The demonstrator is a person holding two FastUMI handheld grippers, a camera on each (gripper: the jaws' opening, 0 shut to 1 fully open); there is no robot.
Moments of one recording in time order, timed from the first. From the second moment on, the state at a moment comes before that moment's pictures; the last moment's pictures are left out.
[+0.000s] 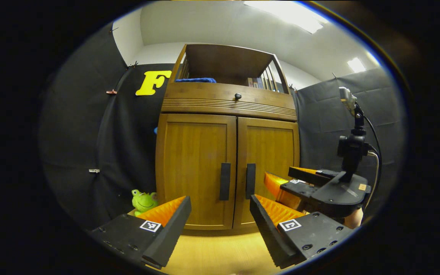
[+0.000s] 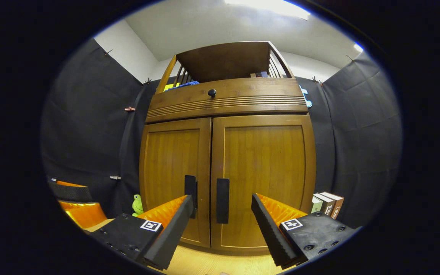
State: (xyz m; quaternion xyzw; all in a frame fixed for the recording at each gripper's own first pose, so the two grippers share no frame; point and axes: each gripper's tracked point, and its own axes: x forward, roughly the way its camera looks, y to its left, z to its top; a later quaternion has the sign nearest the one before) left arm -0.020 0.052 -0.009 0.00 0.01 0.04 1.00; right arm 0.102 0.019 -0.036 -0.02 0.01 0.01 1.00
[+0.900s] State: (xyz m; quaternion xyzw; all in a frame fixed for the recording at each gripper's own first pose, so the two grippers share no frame) left arm -0.041 0.107 -0.016 0.01 0.03 0.10 0.99; right arm 0.213 0.019 -0.118 -0.03 0.07 -0.04 1.00
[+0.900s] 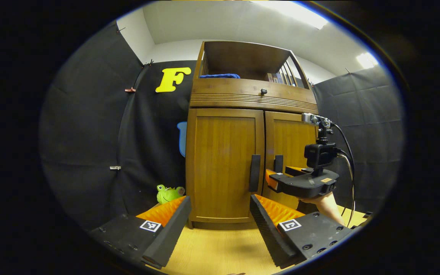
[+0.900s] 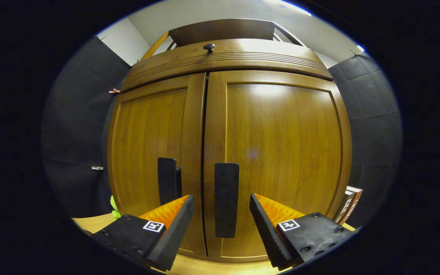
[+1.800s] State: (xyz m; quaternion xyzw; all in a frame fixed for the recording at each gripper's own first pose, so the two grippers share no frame) left arm -0.046 0.111 -0.027 0.00 0.04 0.10 0.99; right arm 0.222 0.013 -0.139 -0.03 0.08 -0.04 1.00
